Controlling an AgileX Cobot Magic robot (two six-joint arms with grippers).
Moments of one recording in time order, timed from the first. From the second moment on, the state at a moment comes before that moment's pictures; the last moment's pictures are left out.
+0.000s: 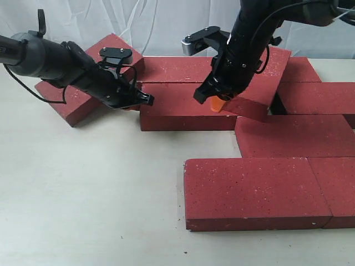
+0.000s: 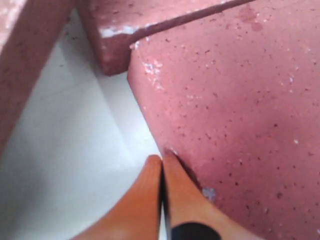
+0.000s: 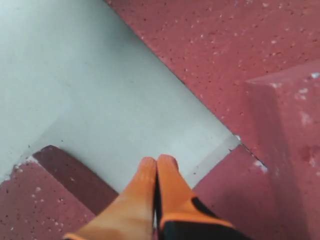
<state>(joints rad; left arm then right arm) -0.32 2.16 -1.37 -0.83 0.37 0.74 0.42 2.02 -1.63 0.19 1.11 -0.45</state>
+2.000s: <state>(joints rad) -0.46 2.26 -1.47 -0.87 0.31 0.69 0.17 1.80 -1.42 0.20 0.92 -0.45</state>
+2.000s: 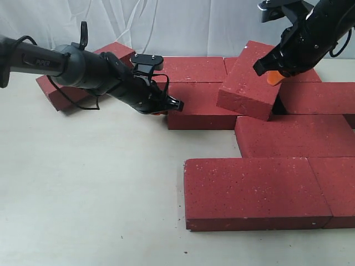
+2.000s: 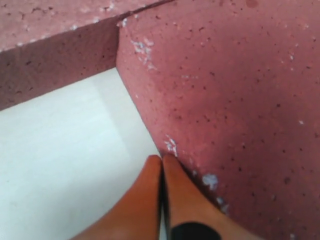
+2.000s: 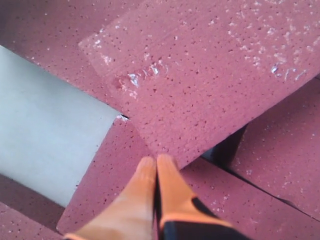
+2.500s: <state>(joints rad) -0.49 2.31 -1.56 -0.87 0.34 0.69 0.17 1.80 -1.42 0.21 0.92 -0.45</state>
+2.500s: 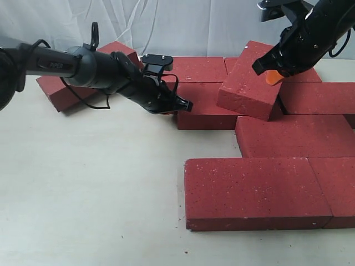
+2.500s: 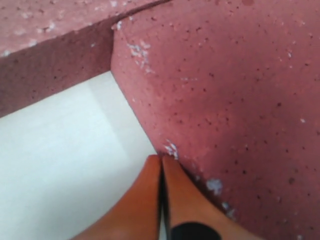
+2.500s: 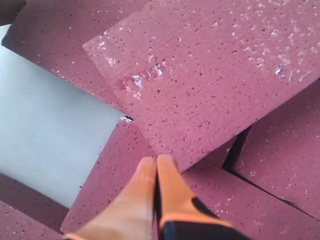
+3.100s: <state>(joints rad) -0.50 2.32 -1.58 -0.85 0.35 0.69 0.17 1.80 -1.42 0.23 0.91 -0.45</state>
